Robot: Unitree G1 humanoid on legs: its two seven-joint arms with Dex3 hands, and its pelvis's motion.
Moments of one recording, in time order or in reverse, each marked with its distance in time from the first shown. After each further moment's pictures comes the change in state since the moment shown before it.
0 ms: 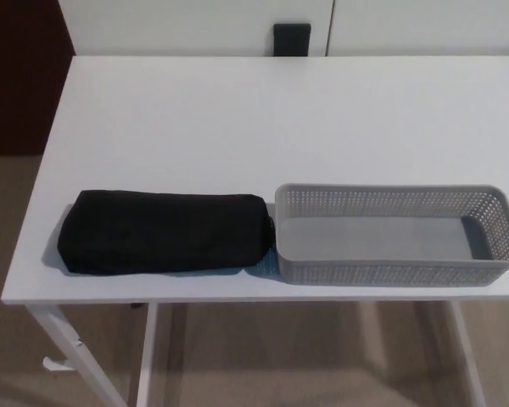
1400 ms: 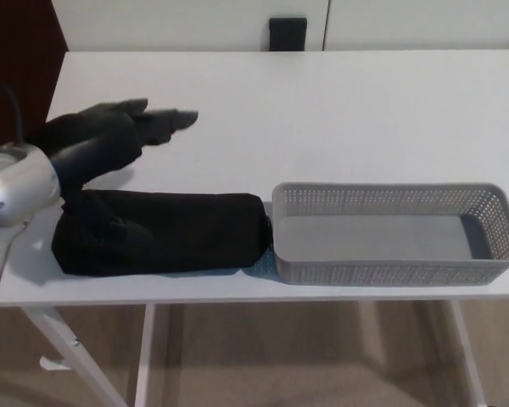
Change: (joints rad) left_arm -1.223 0.272 -1.054 0.121 0.421 0.323 -0.300; right_arm -0.046 0.006 -0.019 -0.091 0.015 0.075 -0.001
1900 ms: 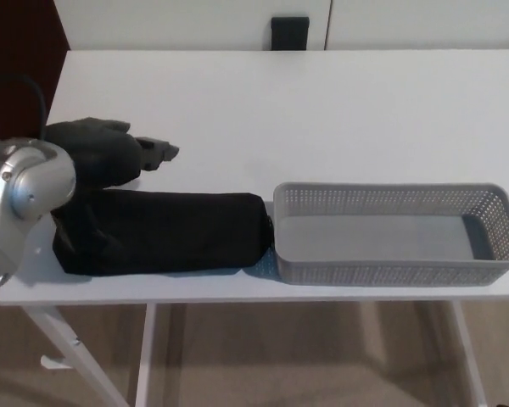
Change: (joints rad) left_arm -0.084 0.019 -0.129 0.008 0.206 0.080 -0.150; right_arm -0.002 0.002 -0.018 -0.024 0.025 0.065 0.005
